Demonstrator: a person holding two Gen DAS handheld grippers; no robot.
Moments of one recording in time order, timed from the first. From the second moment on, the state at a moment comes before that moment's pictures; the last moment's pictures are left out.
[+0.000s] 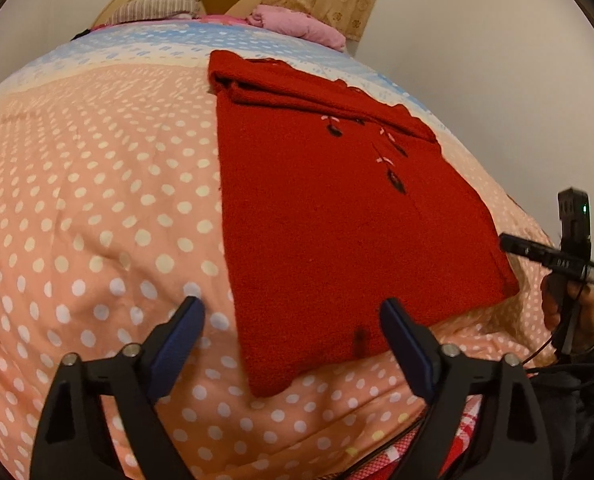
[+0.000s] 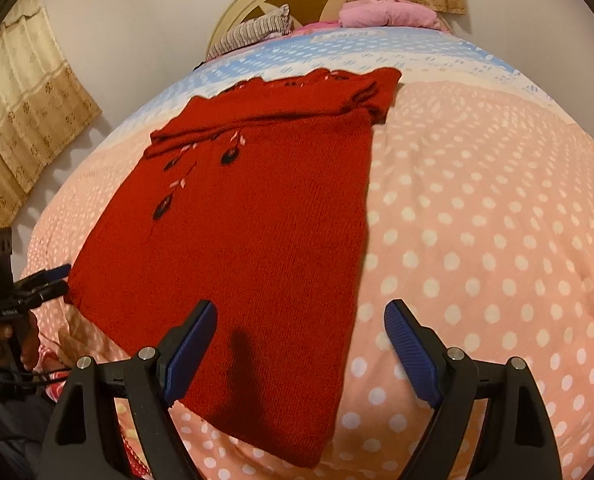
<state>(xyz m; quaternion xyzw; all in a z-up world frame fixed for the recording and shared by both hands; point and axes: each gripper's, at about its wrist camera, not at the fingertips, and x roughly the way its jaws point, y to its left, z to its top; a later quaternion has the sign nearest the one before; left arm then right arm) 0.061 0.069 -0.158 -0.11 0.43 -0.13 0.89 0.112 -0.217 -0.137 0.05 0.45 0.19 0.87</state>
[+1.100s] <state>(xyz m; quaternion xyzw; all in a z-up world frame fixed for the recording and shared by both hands) 0.060 0.094 -0.164 -0.22 0.45 -0.16 0.85 0.063 -0.243 -0.150 0.11 0.49 0.25 0.83</state>
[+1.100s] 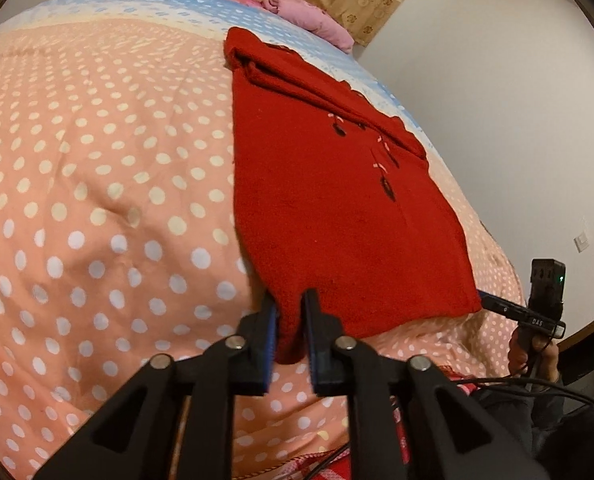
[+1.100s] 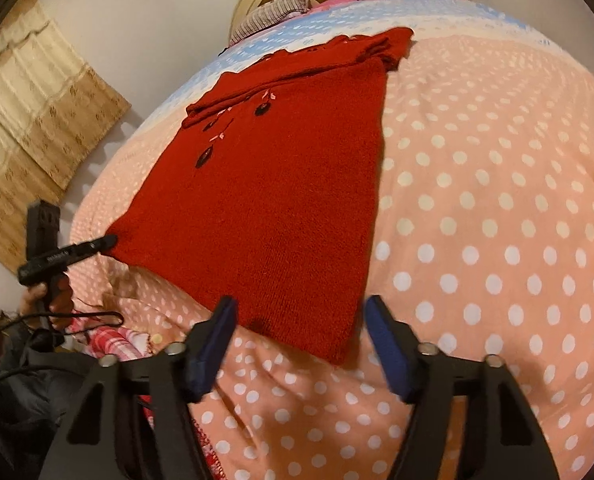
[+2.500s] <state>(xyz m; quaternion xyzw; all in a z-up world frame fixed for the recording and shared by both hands) 0.066 0.120 -0.168 -0.27 0.47 -0.16 0.83 0.085 -0.269 -0.098 0.22 0.38 0.29 0.85</state>
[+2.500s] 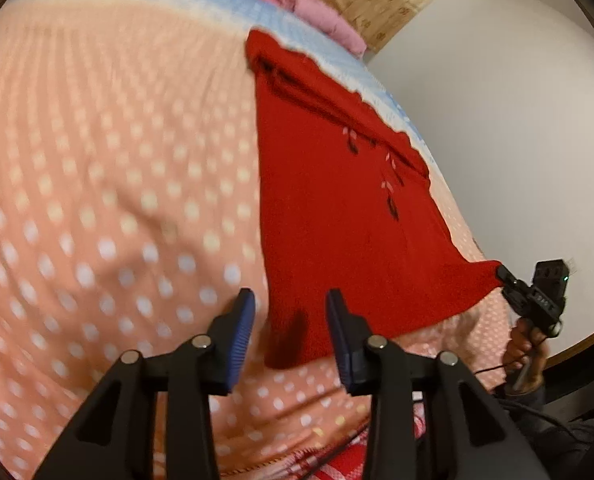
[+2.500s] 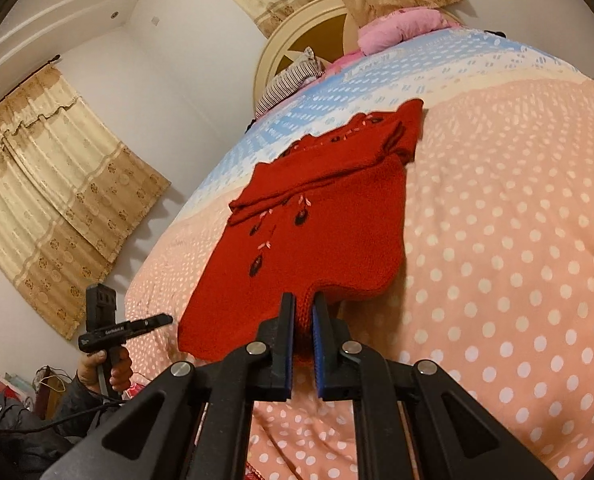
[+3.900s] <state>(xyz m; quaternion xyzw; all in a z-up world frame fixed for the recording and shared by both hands) 0.139 0.125 -0.074 -0.30 0.34 -0.23 0.86 0.140 -0.270 -0.029 0.22 0.31 0.29 0.88</state>
